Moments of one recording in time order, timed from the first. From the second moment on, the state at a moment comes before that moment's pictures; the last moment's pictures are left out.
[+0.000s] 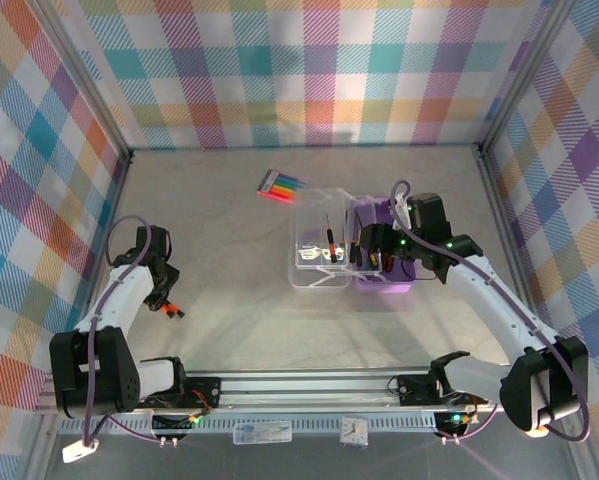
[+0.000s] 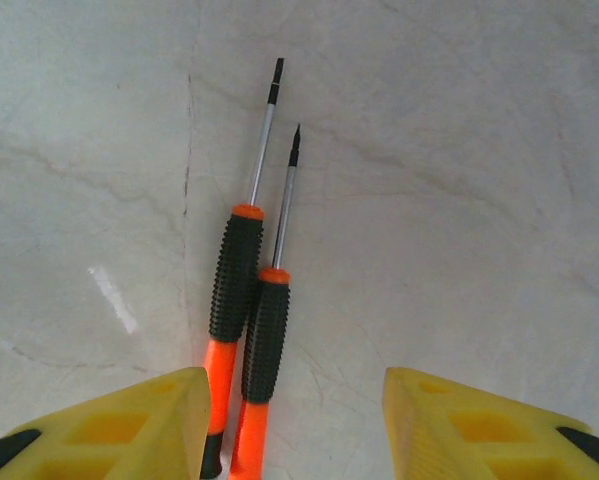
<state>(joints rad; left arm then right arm) 0.12 1.24 0.72 -0.75 -0.26 -0.95 0.34 1.16 0.91 -0.52 -0.34 0.47</state>
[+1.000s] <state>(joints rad) -0.02 1.54 0.76 -0.65 -0.34 -0.84 0.34 1.14 0.92 -0.52 -0.32 0.46</state>
